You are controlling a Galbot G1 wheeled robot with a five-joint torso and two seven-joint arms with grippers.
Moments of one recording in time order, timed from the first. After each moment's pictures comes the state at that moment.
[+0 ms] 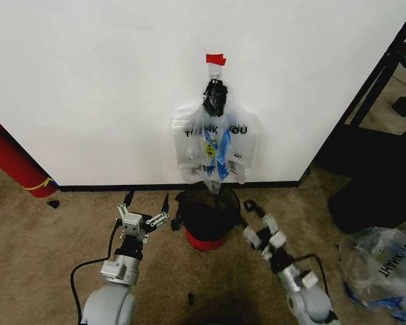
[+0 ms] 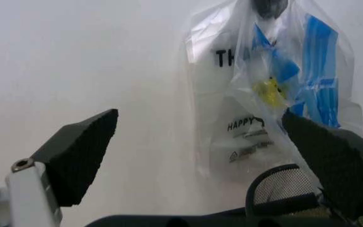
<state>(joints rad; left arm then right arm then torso) 1.49 -1.39 -0.47 -2.02 -0.04 -0.28 0.04 -1.27 1.35 0.41 1.65 0.23 0.60 -0.28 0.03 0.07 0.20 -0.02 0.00</state>
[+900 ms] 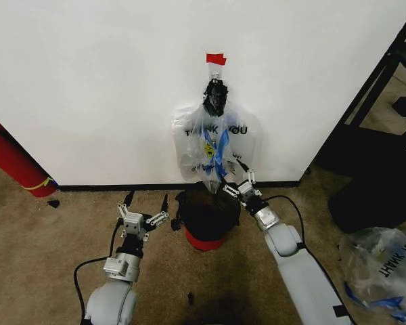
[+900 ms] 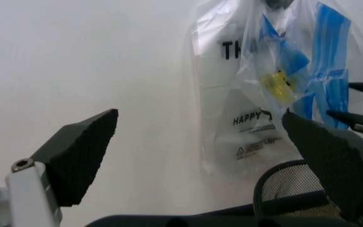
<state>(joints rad) 1.47 -1.40 -0.47 -1.99 -0.03 -0.28 0.03 -0.90 1.37 0.30 1.39 -0.21 0.48 -0.24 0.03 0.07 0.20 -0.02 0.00</state>
